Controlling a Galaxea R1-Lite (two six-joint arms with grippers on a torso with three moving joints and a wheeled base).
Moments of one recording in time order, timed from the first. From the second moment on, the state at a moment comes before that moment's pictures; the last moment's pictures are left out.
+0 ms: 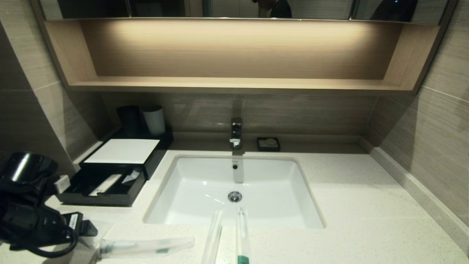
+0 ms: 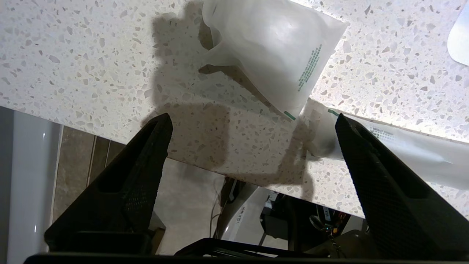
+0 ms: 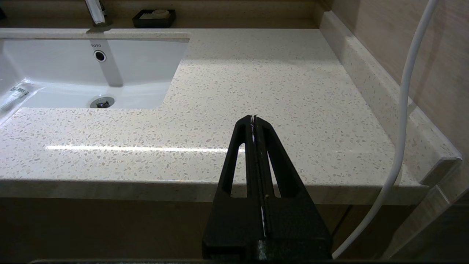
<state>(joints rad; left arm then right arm) 0.15 1.54 -0.71 0.30 0.03 -0.08 0.00 0.00 0.00 0.00 0.00 0.00</state>
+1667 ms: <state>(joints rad) 0.15 1.68 -0.71 0.22 0.01 -0.08 0.00 0.00 0.00 0.00 0.00 0.00</state>
